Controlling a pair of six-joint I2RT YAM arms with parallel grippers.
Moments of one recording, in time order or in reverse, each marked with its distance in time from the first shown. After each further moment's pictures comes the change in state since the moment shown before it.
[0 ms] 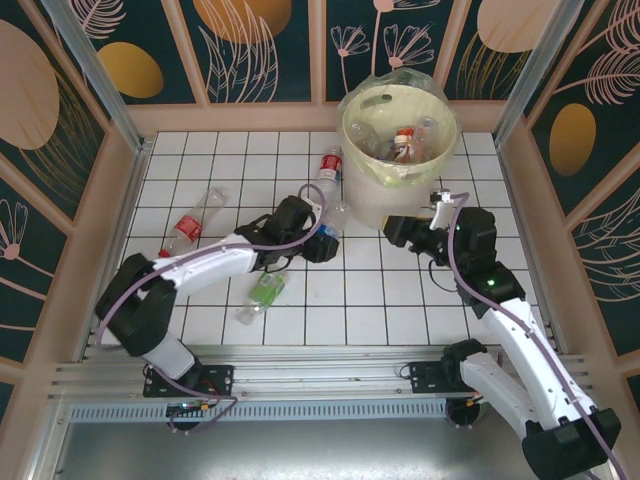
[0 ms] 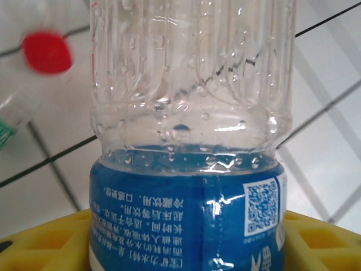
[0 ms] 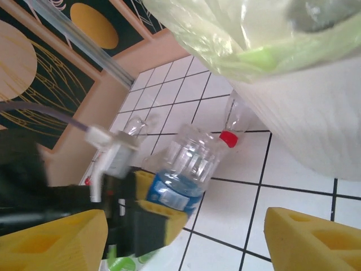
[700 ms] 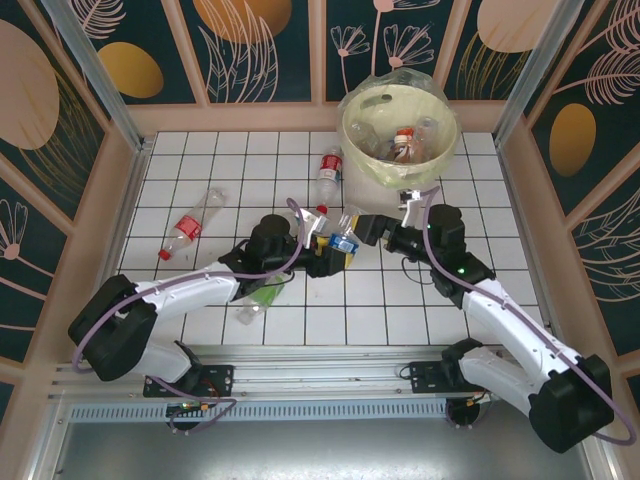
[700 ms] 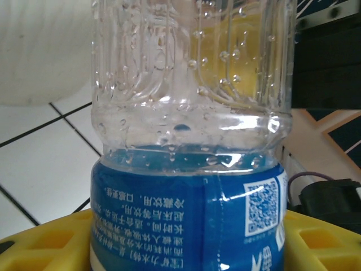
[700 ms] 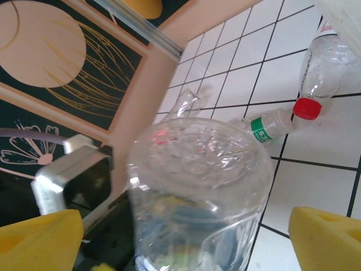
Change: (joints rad) left arm -0.033 -0.151 -0.284 0.547 0.333 -0.180; right arm 0.148 0.193 -0.055 0.296 -0.077 0.196
